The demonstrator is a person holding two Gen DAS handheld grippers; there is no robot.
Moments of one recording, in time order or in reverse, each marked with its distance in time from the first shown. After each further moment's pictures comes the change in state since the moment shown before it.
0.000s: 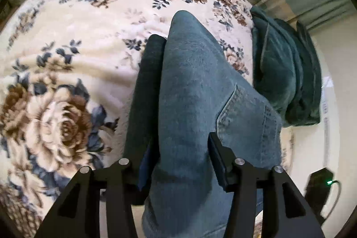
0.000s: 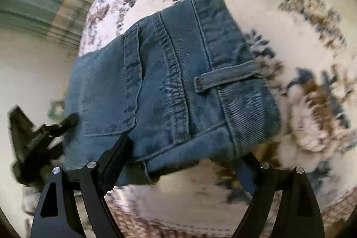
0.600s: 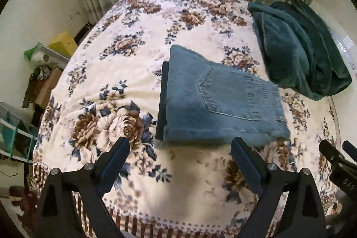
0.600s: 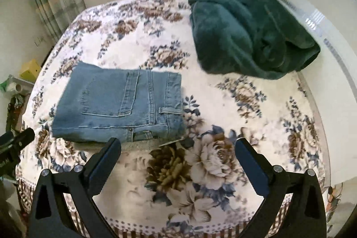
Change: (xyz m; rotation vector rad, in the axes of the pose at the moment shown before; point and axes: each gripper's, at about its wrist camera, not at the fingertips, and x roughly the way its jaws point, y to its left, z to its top) left arm -0.126 -0.092 -0.093 0.255 -0.186 0.344; right arm -0.204 0.083 -0.053 -0.287 -0.326 -0.435
